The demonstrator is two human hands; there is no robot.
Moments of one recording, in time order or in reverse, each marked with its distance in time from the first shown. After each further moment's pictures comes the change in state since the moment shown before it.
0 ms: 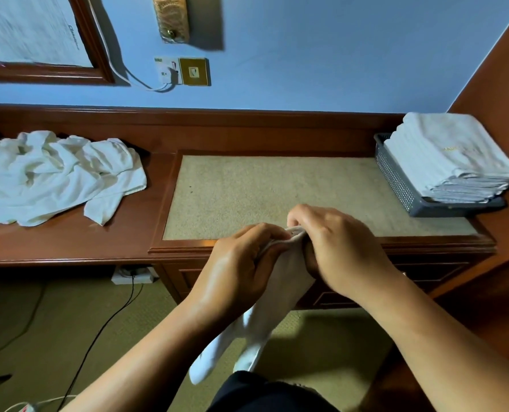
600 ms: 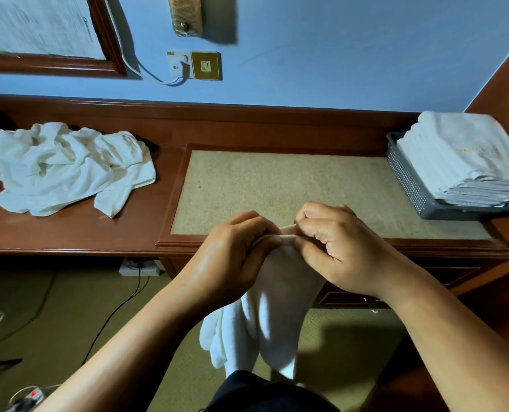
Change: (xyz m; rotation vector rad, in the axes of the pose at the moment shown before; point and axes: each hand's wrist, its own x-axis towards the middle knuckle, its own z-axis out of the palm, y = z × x) left_hand 0.009 -0.011 -0.028 0.070 -0.160 -0.033; right_hand 0.013 0.007 0.001 0.273 -0.096 -0.141
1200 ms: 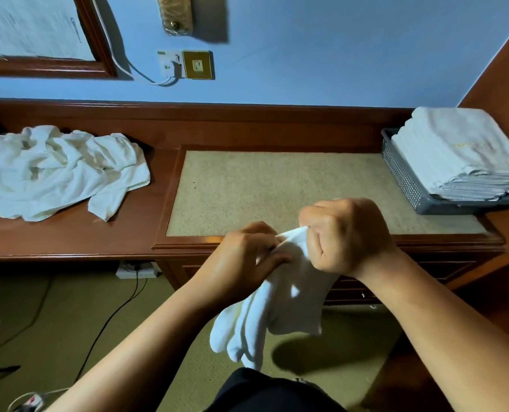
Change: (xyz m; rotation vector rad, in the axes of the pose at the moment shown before) left_hand 0.006 -0.028 0.035 -0.070 -0.100 -0.002; right_hand 0.008 0.009 -0.002 -0.395 0.203 -0.035
